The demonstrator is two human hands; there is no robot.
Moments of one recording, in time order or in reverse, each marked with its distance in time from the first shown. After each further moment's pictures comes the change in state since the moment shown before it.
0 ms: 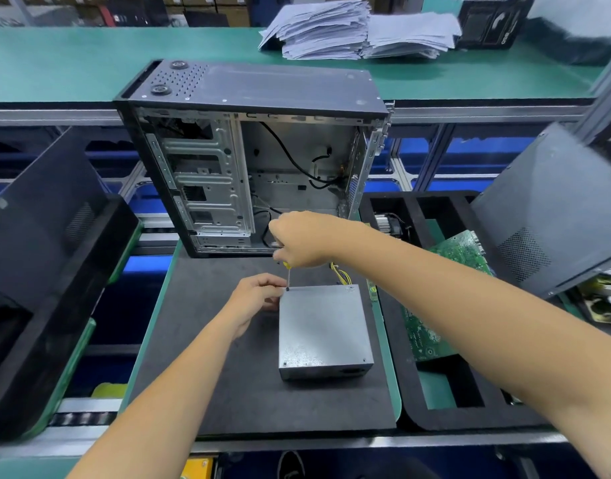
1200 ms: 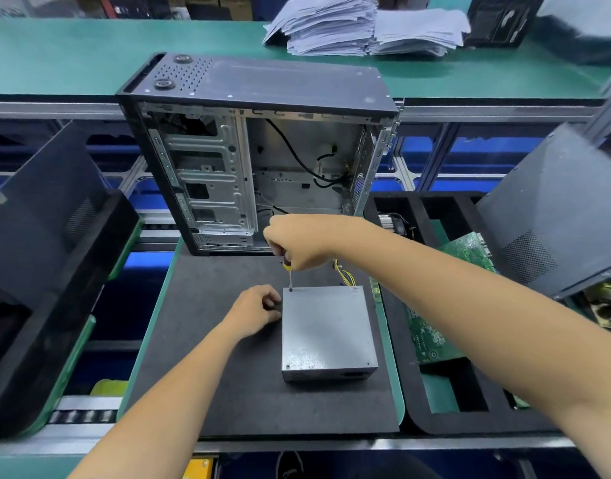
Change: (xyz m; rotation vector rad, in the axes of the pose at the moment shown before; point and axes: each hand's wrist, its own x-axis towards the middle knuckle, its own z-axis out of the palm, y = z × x) left_hand 0.015 -0.032 -0.015 0.714 0.012 0.118; right_hand 0.008 -0.007 -0.007 -0.059 -0.086 -0.113
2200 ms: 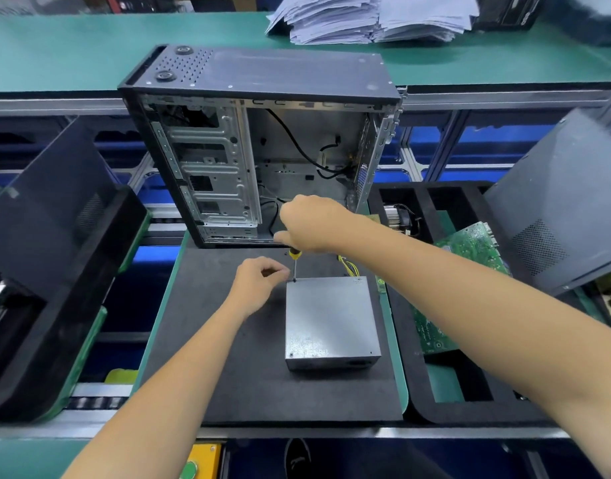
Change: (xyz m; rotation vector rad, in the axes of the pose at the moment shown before) left_hand -0.012 0.041 -0.020 -0.262 0.223 0.086; right_hand -0.001 0.008 0.012 0.040 0.211 0.197
